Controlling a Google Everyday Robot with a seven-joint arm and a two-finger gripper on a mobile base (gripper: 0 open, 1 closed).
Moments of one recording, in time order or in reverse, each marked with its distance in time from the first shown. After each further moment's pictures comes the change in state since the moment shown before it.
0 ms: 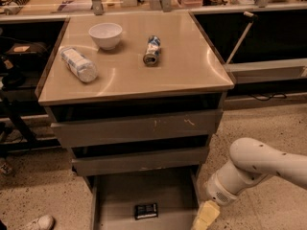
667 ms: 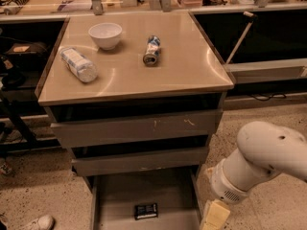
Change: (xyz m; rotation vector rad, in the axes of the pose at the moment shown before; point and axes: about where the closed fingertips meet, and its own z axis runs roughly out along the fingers) arm -0.029 0.064 -0.091 0.141 0.056 -0.191
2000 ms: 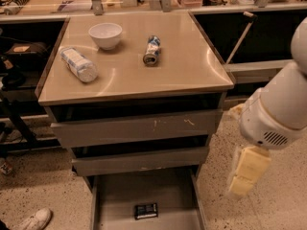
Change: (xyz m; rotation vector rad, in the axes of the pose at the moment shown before) arm -0.058 0.004 -0.201 0.233 0.058 -0.093
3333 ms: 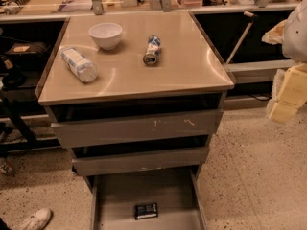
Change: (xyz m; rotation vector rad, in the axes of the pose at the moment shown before) arm -0.007 -0.079 -0.131 0.222 0.051 -0.064
